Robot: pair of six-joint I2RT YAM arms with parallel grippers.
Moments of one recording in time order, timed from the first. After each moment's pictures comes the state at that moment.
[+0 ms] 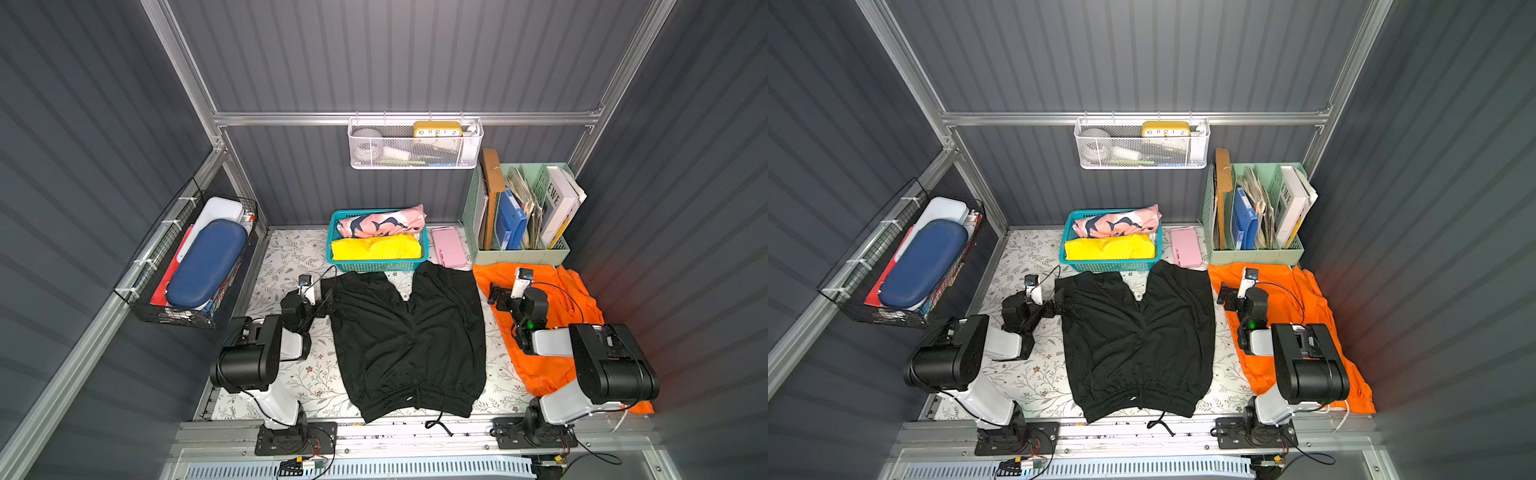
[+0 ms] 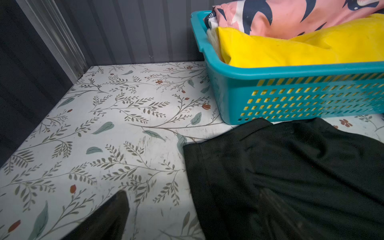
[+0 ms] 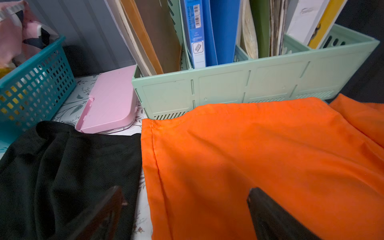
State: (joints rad) left arm 0.00 1.70 0.39 0.99 0.17 0.08; right arm -0.03 1.56 0.39 0.83 0.00 0.11
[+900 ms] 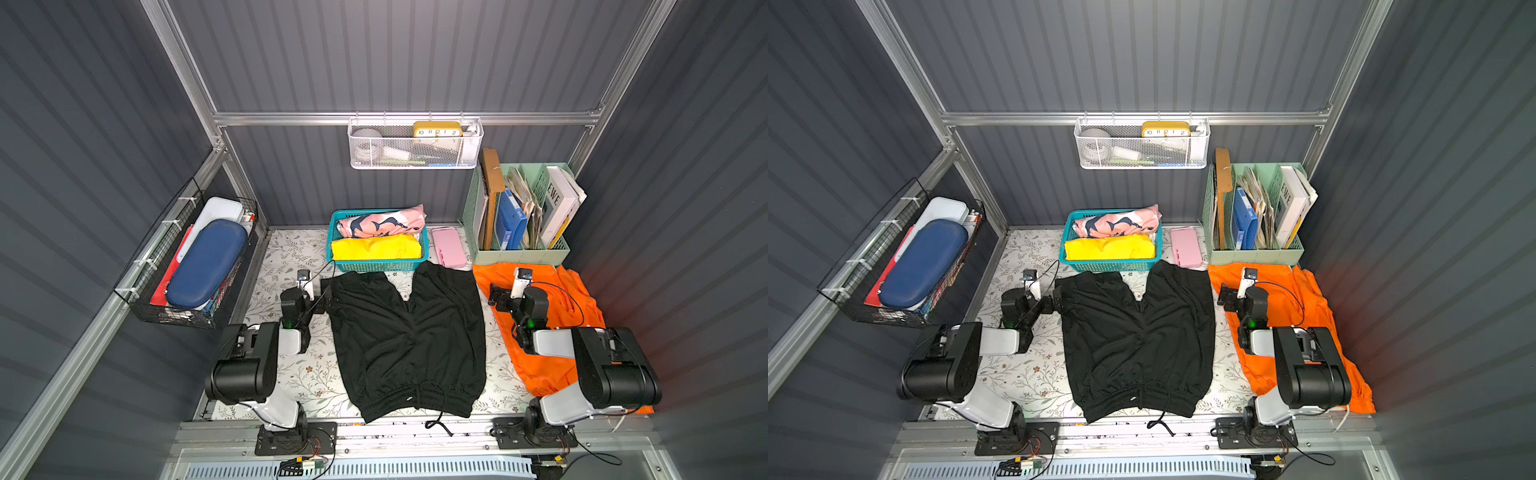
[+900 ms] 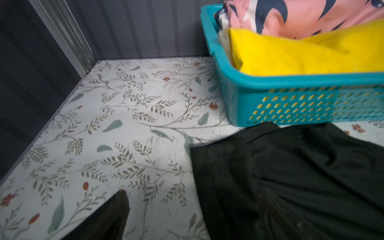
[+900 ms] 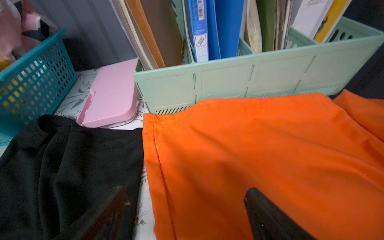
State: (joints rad) left arm -0.02 1.56 0.49 0.74 0.11 0.08; right arm -0.03 1.49 0.43 0.67 -0.01 0.11
